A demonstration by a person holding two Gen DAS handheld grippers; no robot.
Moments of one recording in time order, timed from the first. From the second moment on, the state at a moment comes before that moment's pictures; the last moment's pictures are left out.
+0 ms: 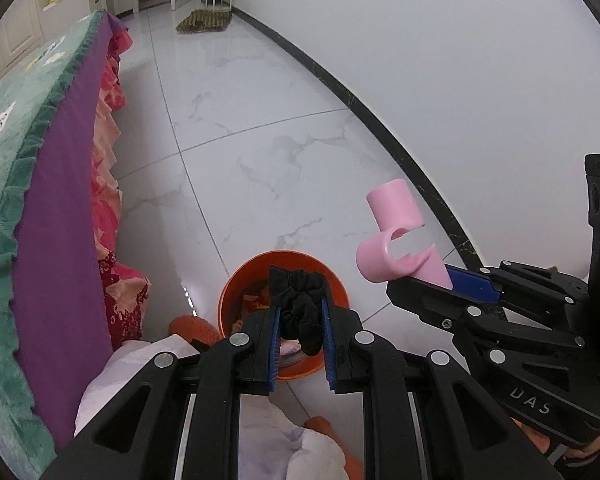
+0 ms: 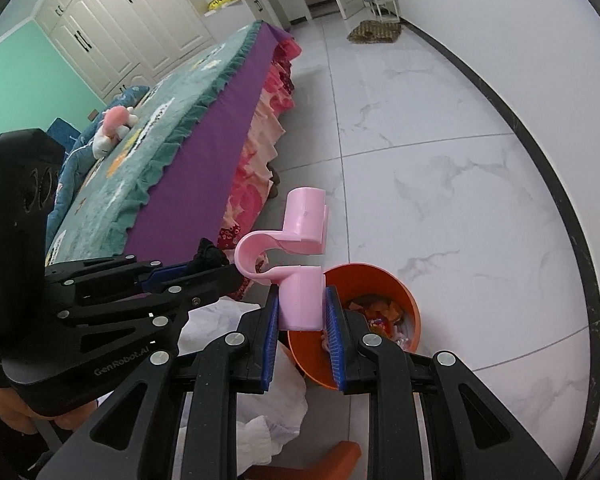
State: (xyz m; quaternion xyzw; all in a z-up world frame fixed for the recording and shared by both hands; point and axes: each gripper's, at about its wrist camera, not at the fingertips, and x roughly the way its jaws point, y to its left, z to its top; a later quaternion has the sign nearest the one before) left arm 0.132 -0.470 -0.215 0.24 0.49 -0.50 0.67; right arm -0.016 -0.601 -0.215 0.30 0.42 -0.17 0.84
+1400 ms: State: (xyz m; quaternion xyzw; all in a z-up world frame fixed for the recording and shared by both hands) left arm 0.147 -0.460 -0.201 0.23 0.47 -0.47 0.71; right arm 0.013 -0.599 -0.213 0.30 0.42 -0.20 0.83
